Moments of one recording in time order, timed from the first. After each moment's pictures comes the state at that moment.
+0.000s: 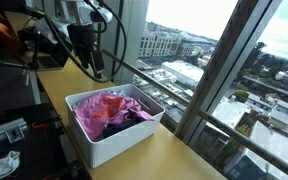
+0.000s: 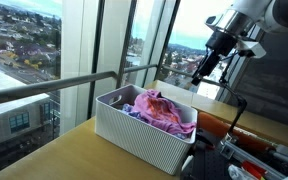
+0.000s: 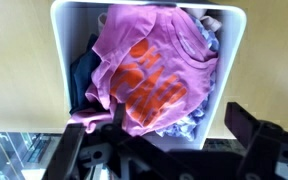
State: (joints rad) arm 0.02 -0.42 0.03 -2.62 -0.01 2.45 -0.09
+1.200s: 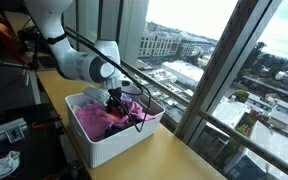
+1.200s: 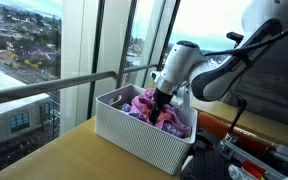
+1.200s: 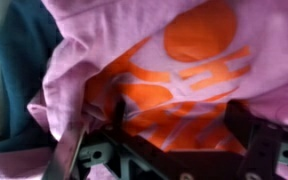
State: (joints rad) arm -0.03 0.40 0.02 -2.27 -0.58 2.81 0.25
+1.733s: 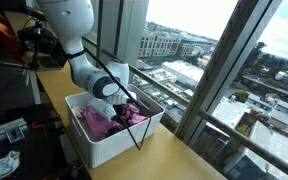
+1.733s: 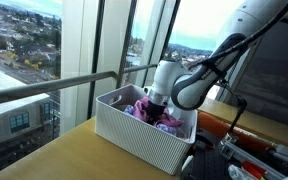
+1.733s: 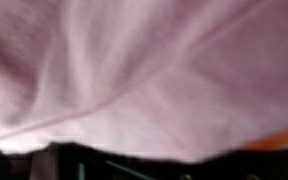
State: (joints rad) arm -0.03 0.60 0.02 -2.14 -0.27 2.77 -0.01
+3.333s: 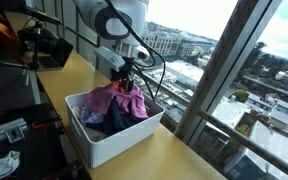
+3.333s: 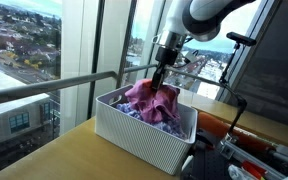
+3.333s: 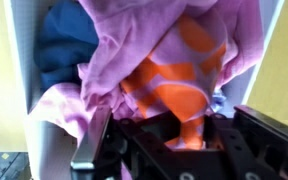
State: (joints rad) arm -0.08 0.19 0.11 -2.10 0.07 2.32 -0.22
